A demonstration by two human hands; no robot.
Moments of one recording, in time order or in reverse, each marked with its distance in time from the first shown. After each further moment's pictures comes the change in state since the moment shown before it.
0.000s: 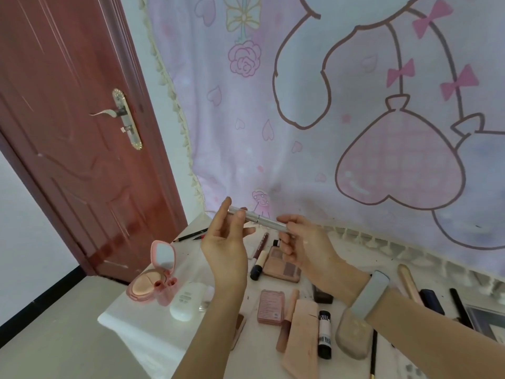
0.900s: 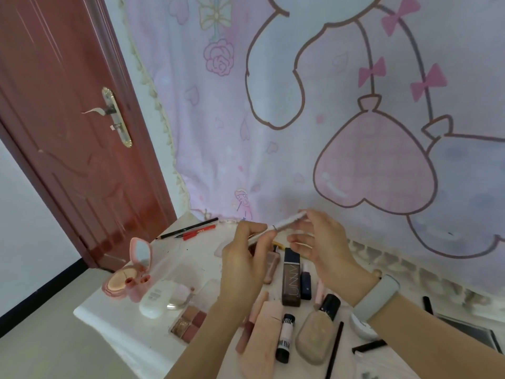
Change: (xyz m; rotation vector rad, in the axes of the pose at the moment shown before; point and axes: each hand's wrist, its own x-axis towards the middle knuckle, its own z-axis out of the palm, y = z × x) left_hand -0.053 -0.018 0.042 0.500 -0.358 0.297; right_hand -0.010 -0.035 -0.064 0.079 0.237 -0.031
